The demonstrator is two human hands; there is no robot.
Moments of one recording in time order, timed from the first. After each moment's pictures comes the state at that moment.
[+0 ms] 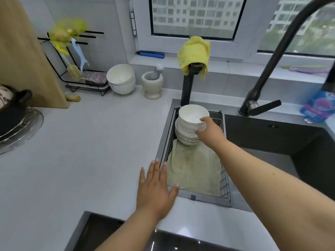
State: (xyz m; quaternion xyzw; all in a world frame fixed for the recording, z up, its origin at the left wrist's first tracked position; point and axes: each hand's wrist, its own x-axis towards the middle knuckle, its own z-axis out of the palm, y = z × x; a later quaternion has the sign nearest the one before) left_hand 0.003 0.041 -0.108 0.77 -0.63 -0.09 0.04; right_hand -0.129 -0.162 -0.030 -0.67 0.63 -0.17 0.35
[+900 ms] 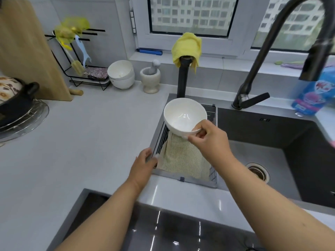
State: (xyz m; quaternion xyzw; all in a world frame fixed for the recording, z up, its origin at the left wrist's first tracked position) left_hand 0.005 0.049 -0.079 0.74 -0.38 -0.38 0.41; right_hand -0.183 -0.039 0.017 -0.73 0.51 -0.32 0.32
